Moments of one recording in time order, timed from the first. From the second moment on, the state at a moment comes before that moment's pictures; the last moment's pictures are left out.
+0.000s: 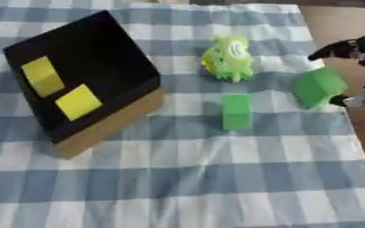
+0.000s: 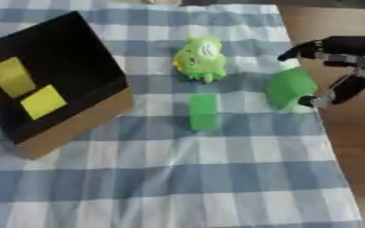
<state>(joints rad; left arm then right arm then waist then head) -0.38 0.41 0.01 -1.98 -0.30 -0.16 0.66 -0.66 -0.97 0.24 -1.24 0.46 -0.62 0.54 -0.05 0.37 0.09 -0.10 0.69</state>
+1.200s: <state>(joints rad) -0.38 0.40 0.01 -1.98 -0.29 -0.16 0.66 -0.68 -0.94 0.24 -1.20 0.44 -0.64 0.52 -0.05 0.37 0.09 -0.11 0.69</state>
